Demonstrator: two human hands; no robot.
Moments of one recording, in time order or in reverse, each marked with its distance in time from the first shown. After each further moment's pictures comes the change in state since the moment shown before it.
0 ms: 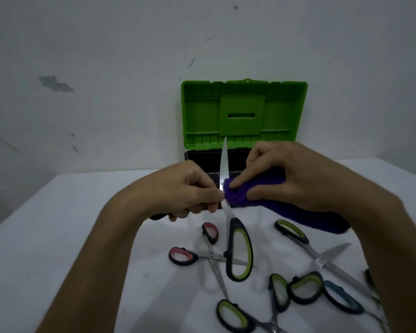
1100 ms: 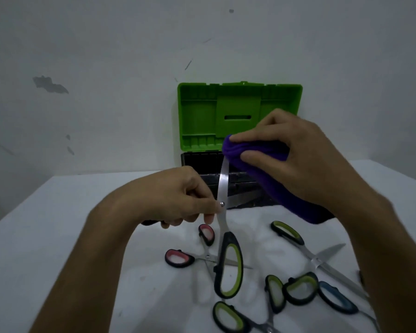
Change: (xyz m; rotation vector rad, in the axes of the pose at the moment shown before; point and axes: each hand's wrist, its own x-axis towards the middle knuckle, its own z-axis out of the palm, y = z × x) left_hand -0.010 0.008 -0.002 0.101 -0.073 -0.021; right_hand 0.002 -0.013 -0.001 -0.056 0.416 0.050
